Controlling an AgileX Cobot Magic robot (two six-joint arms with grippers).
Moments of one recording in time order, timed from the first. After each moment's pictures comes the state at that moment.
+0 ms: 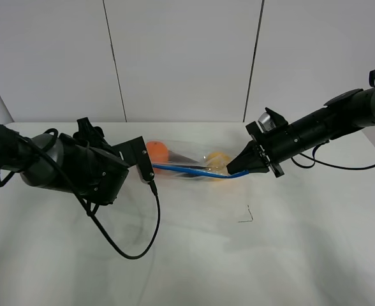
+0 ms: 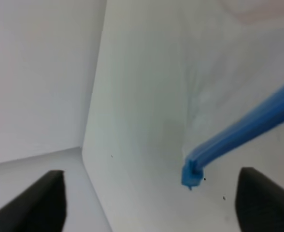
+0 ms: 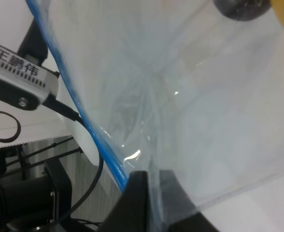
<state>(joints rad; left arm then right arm) -0.71 1.92 -0.91 1.54 0.79 -0.80 0.02 2.06 -1.27 1.13 1.22 -0.76</state>
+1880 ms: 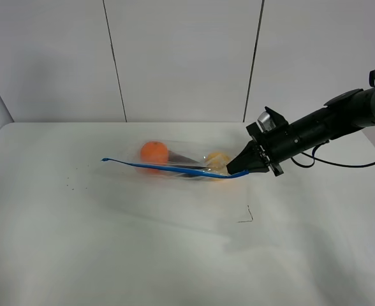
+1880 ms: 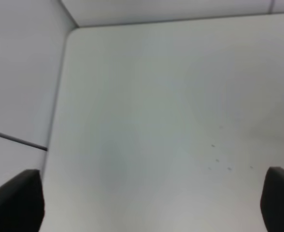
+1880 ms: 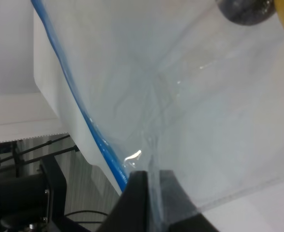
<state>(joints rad) -0.02 1.30 -1.57 0.27 1.11 -0.01 0.02 2.06 -1.27 1.13 1.22 -0.81</state>
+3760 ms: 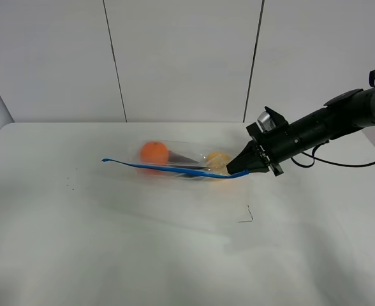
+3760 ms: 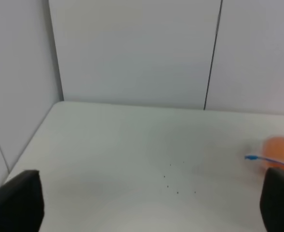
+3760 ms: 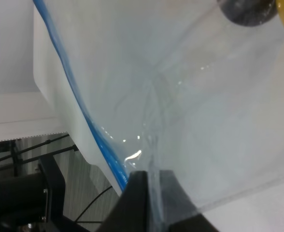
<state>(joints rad) -0.02 -0.01 -0.67 0.19 0.87 -0.12 0.02 2.06 -1.27 1.13 1.22 -0.81</state>
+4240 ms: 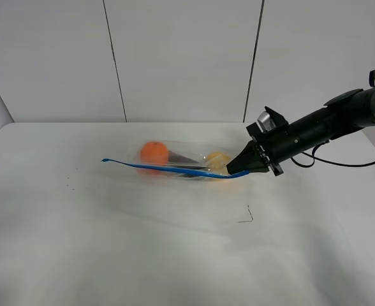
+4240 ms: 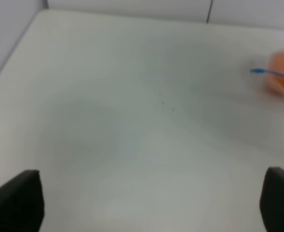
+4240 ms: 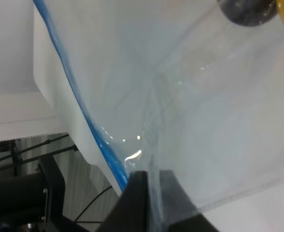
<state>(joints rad) -0.02 -0.01 -0.56 0.15 1.01 -0.13 0.02 2.06 -1.27 1.13 1.22 -0.82</state>
